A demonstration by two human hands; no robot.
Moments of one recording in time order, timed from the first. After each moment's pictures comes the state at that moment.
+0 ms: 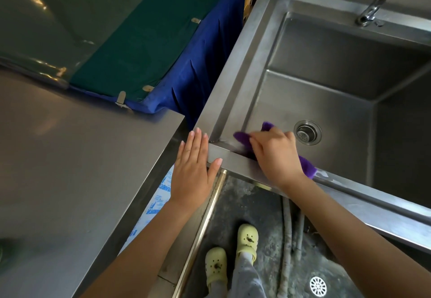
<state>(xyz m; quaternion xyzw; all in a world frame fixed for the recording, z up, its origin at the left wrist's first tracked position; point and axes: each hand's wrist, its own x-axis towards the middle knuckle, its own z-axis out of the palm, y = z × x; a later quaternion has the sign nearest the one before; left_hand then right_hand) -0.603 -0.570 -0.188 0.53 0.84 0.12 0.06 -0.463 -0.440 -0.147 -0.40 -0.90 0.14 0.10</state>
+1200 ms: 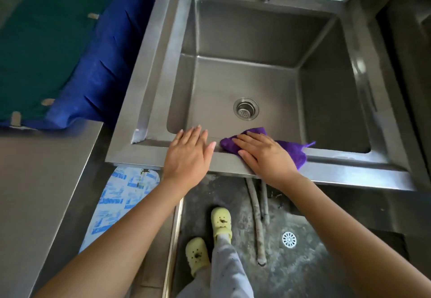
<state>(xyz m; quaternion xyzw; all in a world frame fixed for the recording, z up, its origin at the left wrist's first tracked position) -0.509 -0.490 -0.181 0.67 0.74 0.01 0.10 -0.316 -0.437 -0.164 -0.44 -0.88 0.19 0.01</state>
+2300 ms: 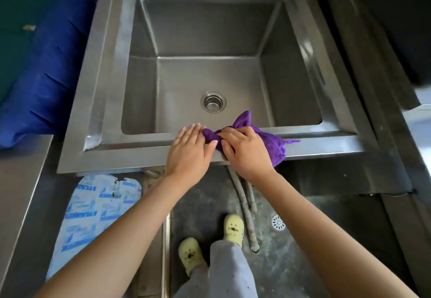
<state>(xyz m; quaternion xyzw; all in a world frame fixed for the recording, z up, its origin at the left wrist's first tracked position) -0.424 -0.479 -0.177 0.73 0.68 -0.01 0.13 -0.271 -0.457 -0.180 -0.52 -0.82 0.13 0.16</state>
